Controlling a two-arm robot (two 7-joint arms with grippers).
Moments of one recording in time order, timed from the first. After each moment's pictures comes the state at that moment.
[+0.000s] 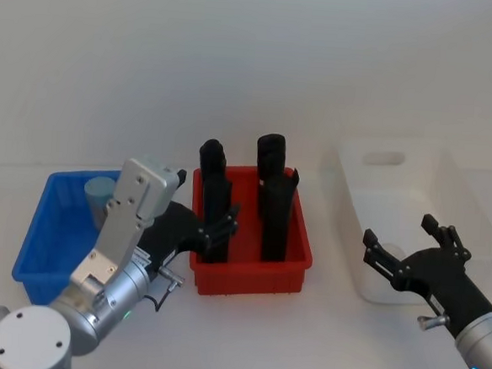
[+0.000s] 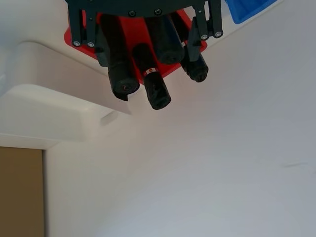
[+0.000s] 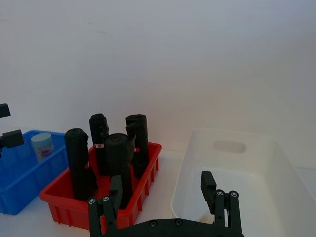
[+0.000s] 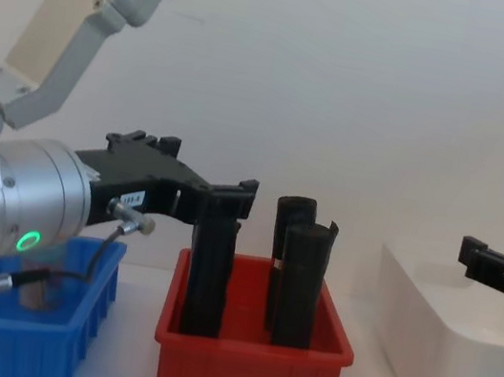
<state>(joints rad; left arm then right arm) -0.27 0.39 0.43 -1.63 -0.22 0.07 -0.10 -0.01 0.34 -0.23 -1.77 0.29 0.03 0.07</state>
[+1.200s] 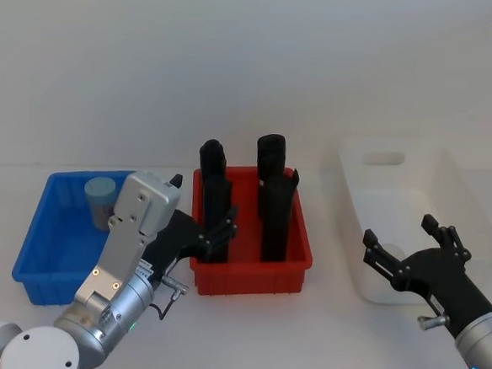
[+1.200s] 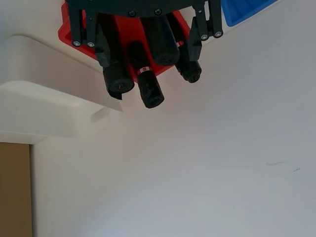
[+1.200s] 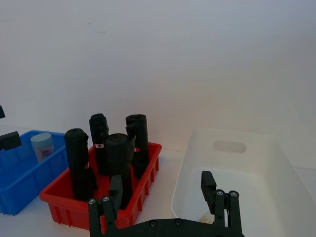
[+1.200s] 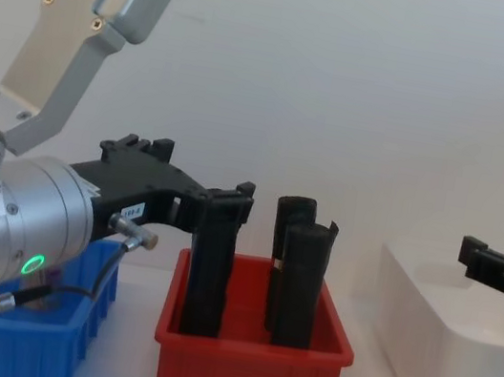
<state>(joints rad) -0.24 0.38 0.45 -1.63 -0.20 0.01 -0.01 -0.01 0.34 -0.23 -1.77 0.29 0.03 0.07</state>
